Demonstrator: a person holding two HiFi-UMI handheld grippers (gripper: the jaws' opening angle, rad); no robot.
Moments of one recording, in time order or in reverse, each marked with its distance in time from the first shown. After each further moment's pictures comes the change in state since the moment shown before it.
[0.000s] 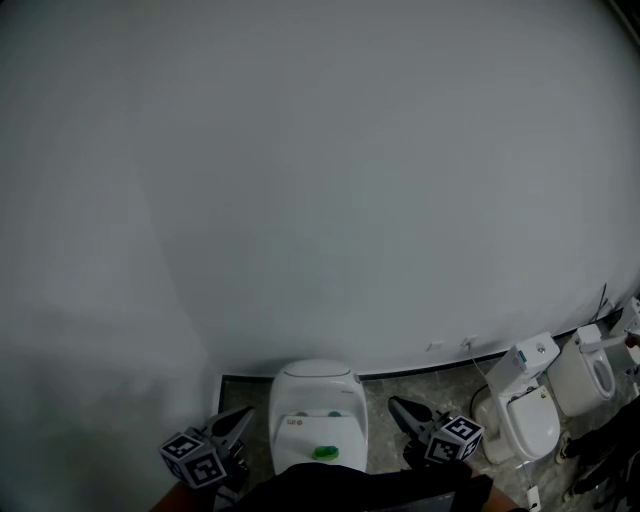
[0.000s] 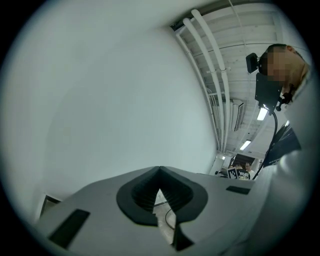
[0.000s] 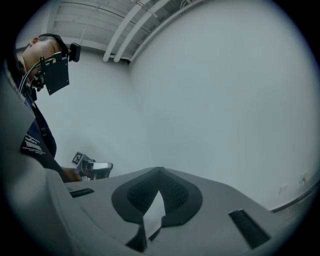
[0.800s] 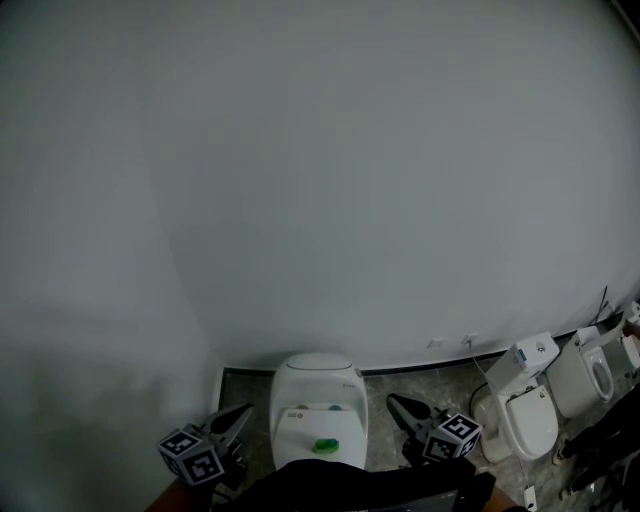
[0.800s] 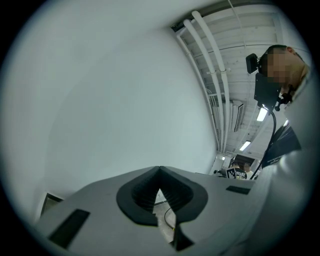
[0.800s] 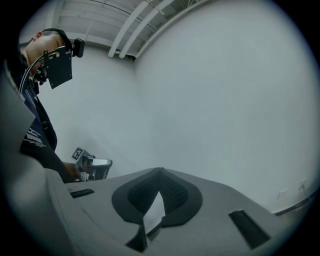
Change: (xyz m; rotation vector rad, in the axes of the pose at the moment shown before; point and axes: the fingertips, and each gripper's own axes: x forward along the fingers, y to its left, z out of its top) left arm -0.021 0.001 -0.005 -0.007 0.007 0.004; right arm 0.003 0.019 -0.004 -0.053 0.022 0.017
